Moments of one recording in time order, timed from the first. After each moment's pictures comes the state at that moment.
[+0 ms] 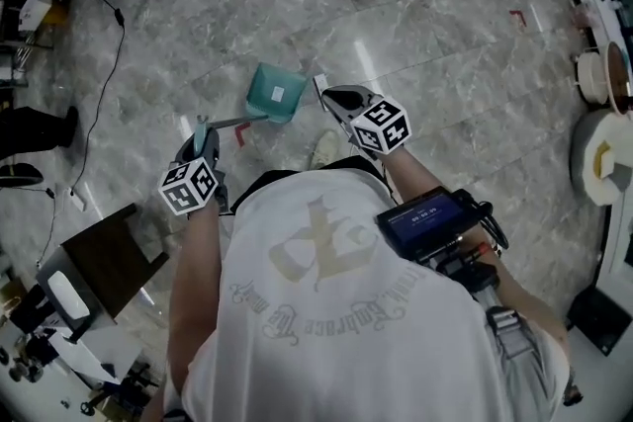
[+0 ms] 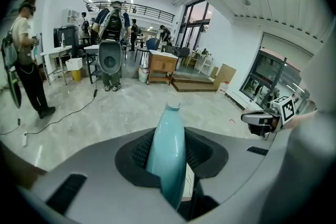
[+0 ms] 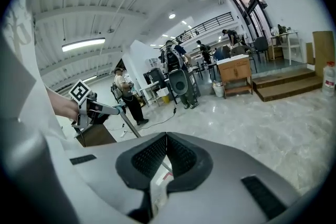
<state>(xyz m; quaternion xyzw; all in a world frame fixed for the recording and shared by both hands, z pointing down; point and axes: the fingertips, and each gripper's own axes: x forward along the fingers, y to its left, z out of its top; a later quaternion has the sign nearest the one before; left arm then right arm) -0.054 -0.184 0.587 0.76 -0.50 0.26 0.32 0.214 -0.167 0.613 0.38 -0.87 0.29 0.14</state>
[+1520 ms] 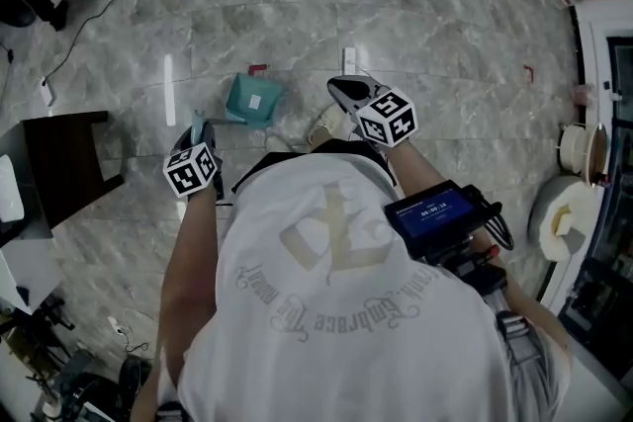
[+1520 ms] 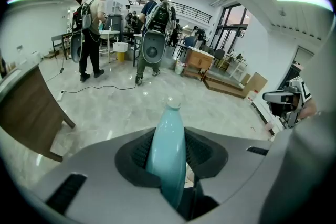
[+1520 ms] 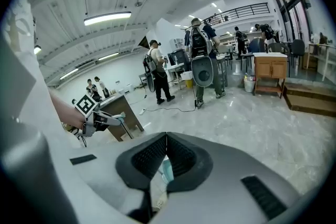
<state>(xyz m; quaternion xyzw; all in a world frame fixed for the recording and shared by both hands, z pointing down) -0.292 0.029 0.674 0.64 -0.62 0.23 0.40 0.002 -0.059 0.607 0.26 -0.90 0.24 0.25</state>
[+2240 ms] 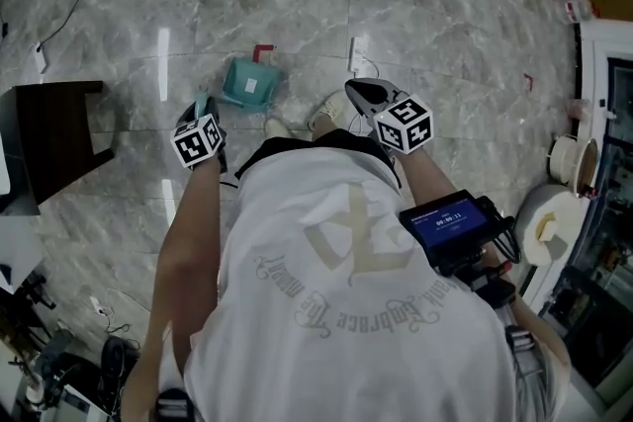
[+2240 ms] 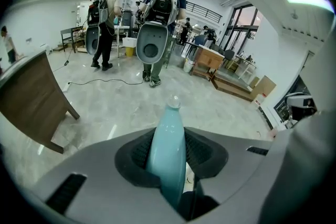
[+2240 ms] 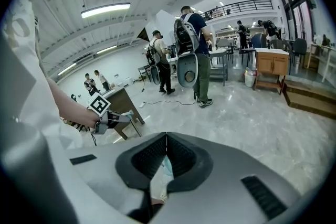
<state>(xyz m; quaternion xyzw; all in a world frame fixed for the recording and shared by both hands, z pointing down) -0.334 0.038 0.723 0.61 -0.64 0.22 0.42 -0.016 -0.020 0.612 0.26 -0.89 0.24 0.28</state>
